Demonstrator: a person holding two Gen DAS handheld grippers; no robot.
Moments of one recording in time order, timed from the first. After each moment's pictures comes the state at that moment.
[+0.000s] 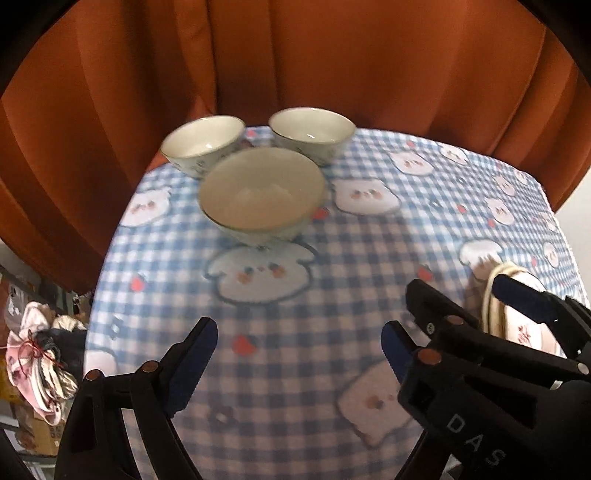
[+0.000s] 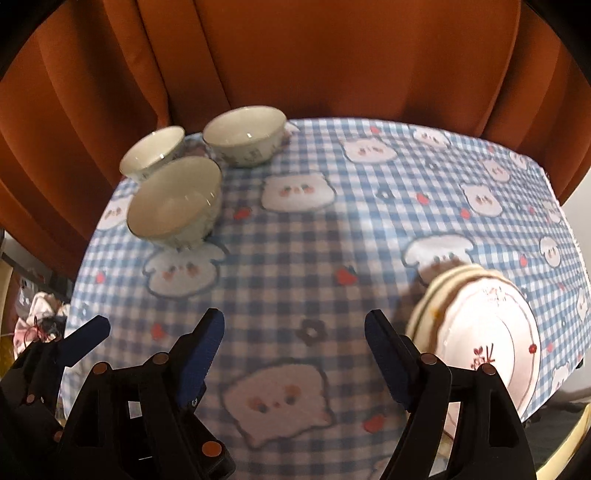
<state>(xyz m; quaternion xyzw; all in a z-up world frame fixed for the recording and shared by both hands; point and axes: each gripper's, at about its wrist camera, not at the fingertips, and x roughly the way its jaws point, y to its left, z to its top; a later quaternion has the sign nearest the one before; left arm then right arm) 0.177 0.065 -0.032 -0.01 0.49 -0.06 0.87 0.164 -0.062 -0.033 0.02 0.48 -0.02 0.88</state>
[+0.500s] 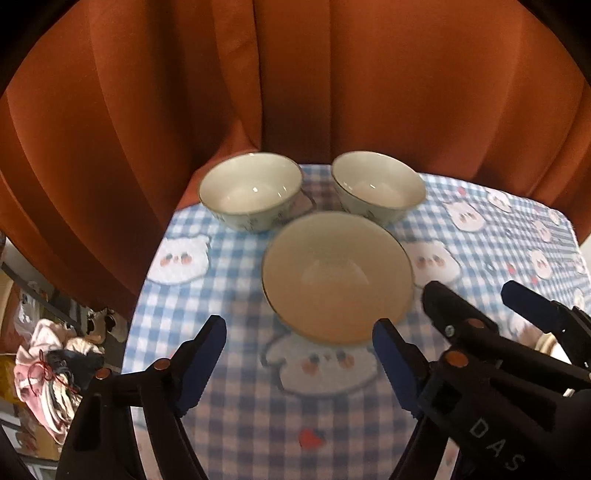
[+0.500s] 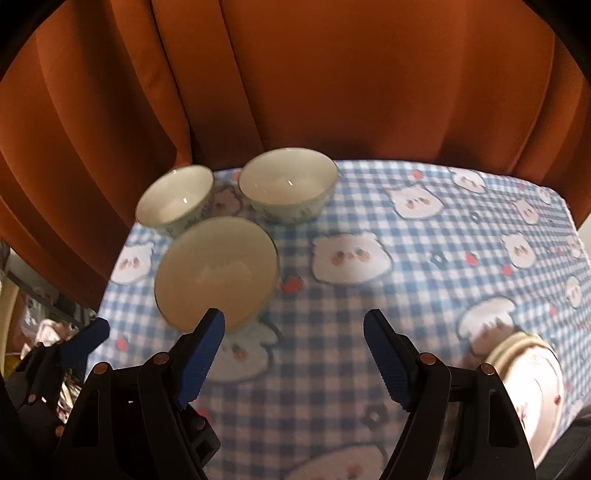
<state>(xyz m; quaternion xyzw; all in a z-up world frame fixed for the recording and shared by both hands) 0.259 0.111 -0.027 -0.01 0.45 -0.01 0.89 0.243 -0.017 -0.023 0.03 0.44 0.01 0.90</state>
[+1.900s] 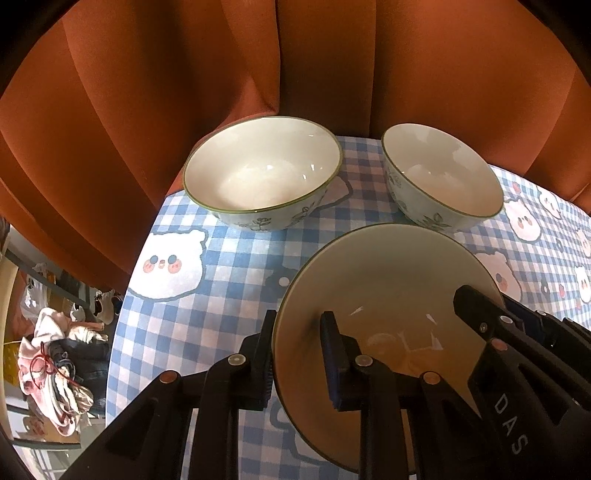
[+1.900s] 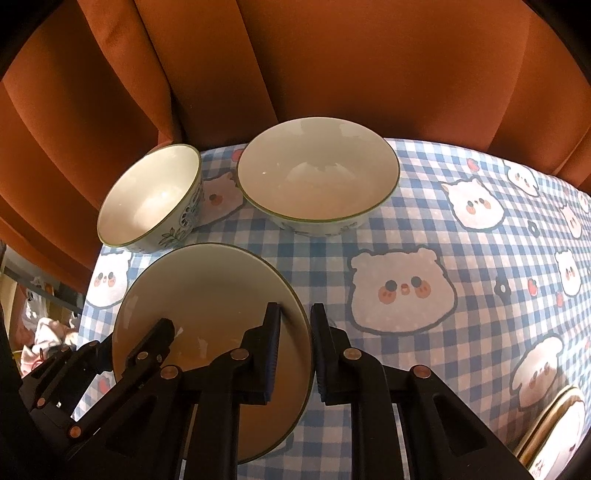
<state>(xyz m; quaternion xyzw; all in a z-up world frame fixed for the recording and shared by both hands) 0.327 0.118 -0.071 -0.01 0.51 0.02 0.86 0.338 -0.001 -0.075 0.03 0.49 0.03 0.87</state>
